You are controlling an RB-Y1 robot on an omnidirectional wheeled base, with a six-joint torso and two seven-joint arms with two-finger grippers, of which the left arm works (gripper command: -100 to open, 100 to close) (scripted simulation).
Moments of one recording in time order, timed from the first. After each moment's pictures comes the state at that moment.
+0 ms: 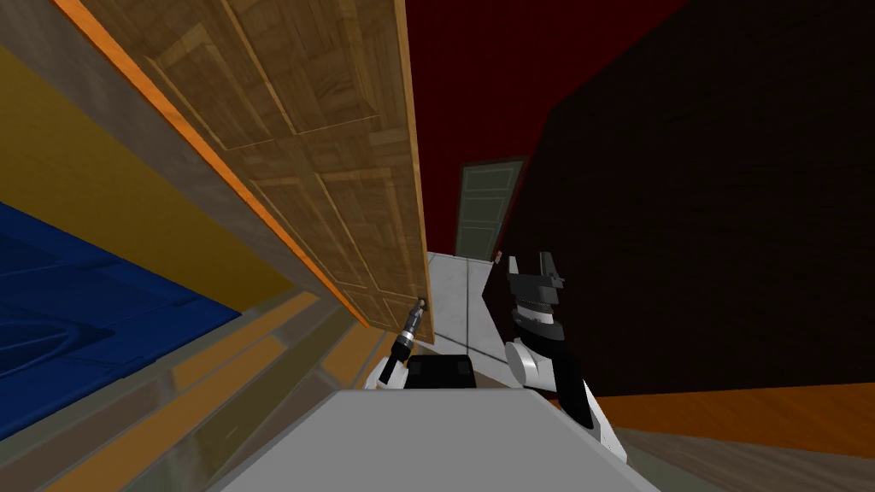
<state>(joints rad) 0.11 0.08 -0.32 -0.95 -0.01 -0.74 0.05</state>
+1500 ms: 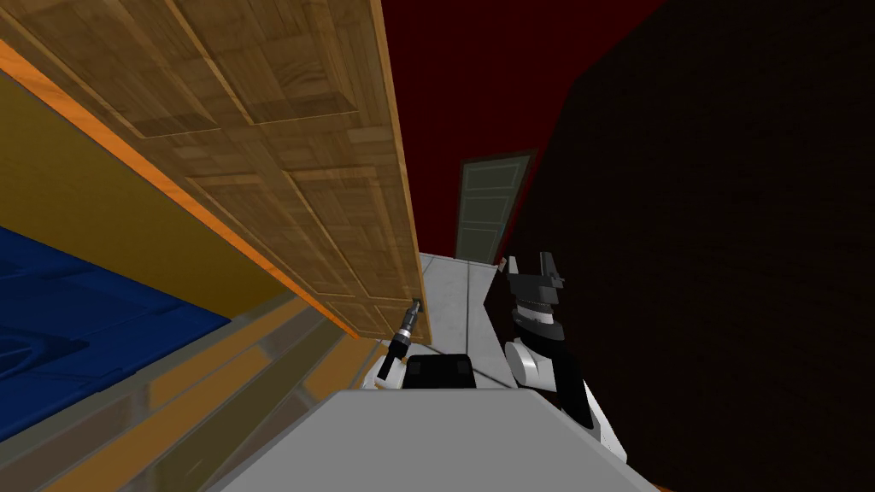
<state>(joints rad) 0.09 0.08 -0.27 -0.93 0.01 -0.73 0.03</state>
